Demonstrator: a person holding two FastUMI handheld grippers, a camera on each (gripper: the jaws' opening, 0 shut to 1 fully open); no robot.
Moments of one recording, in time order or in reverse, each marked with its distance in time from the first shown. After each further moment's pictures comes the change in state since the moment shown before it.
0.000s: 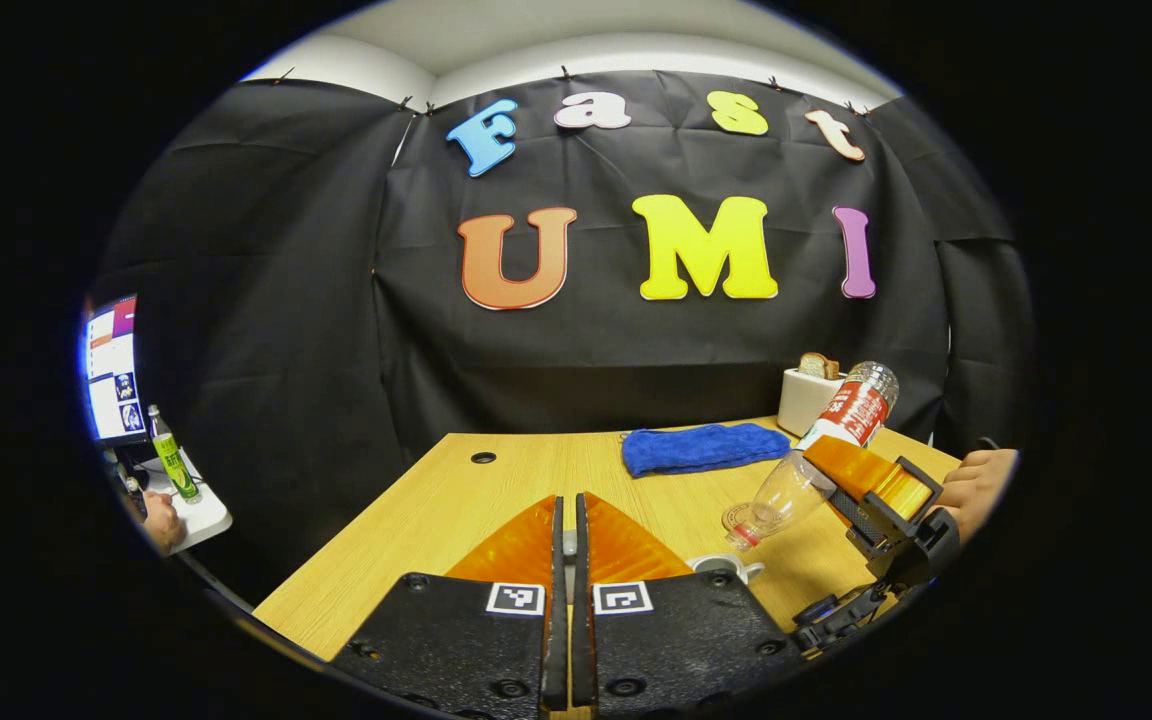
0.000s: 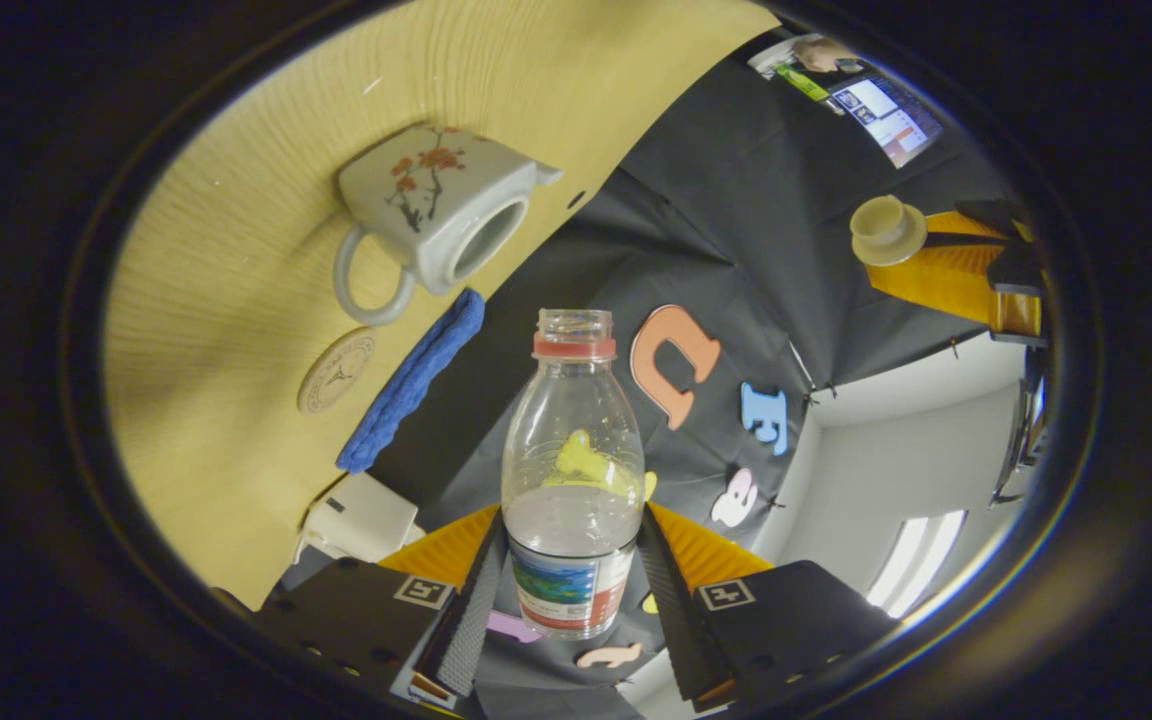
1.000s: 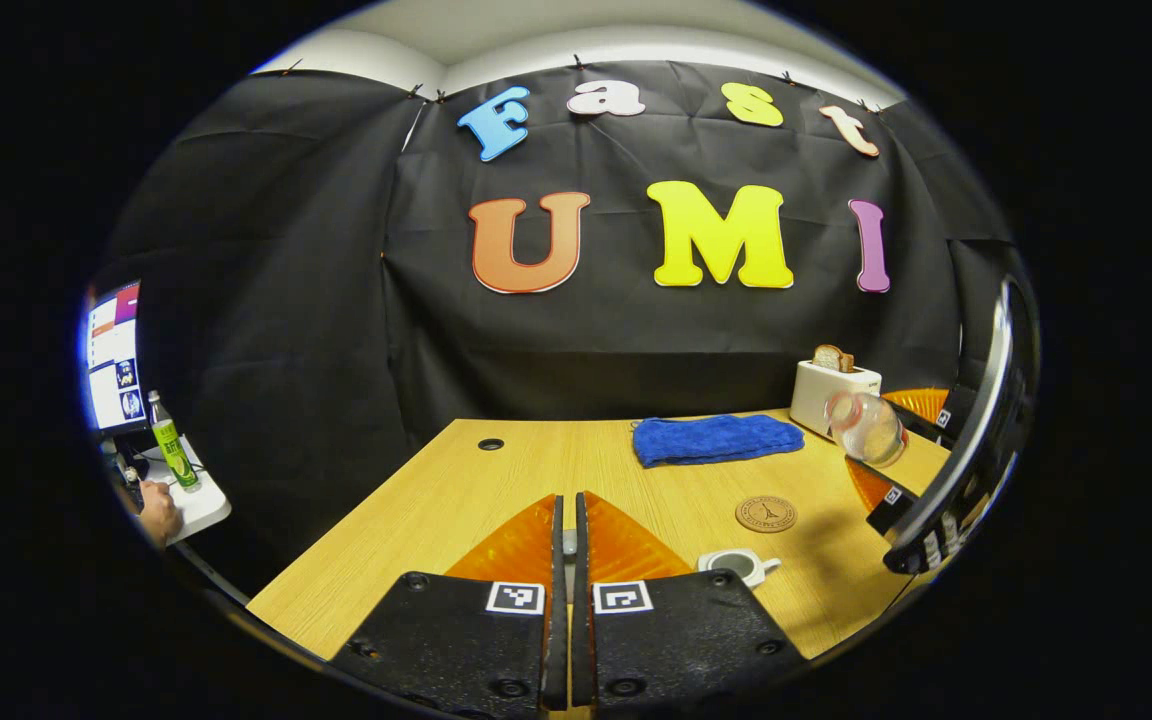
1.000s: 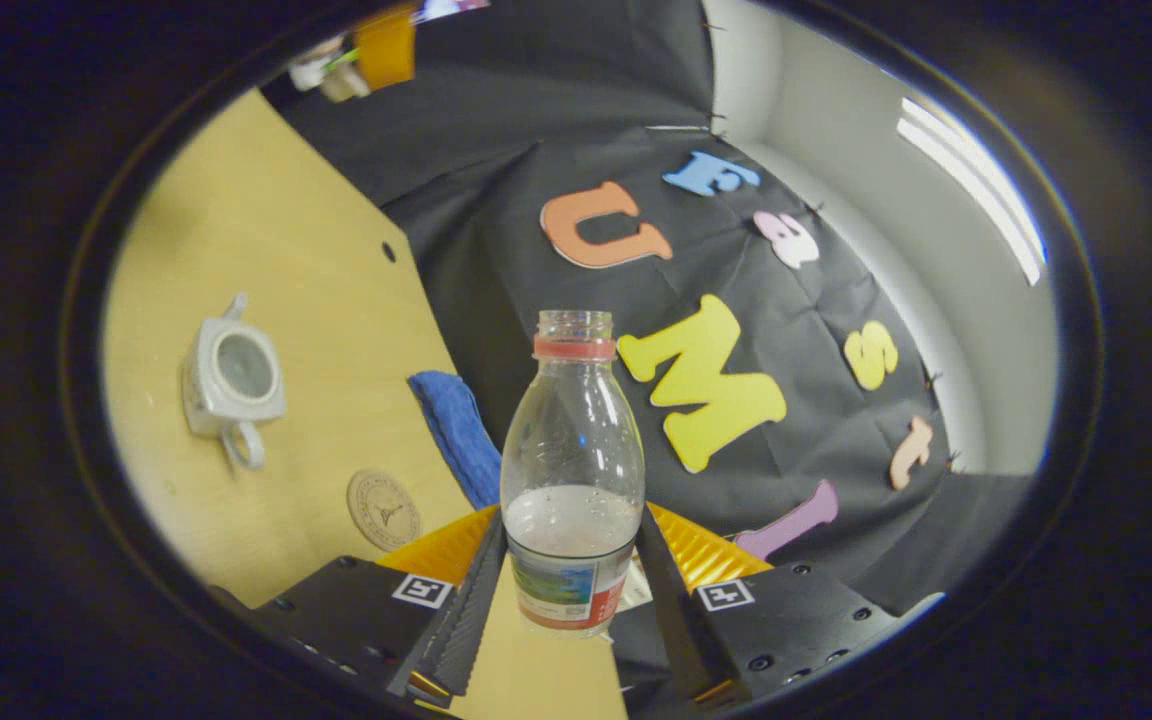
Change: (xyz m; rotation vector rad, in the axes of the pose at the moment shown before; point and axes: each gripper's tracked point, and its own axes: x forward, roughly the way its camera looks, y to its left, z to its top) left arm 0.013 0.006 -0.013 -0.015 0.039 0.022; right arm 0.026 0.039 -0.059 1.232 0.173 0.274
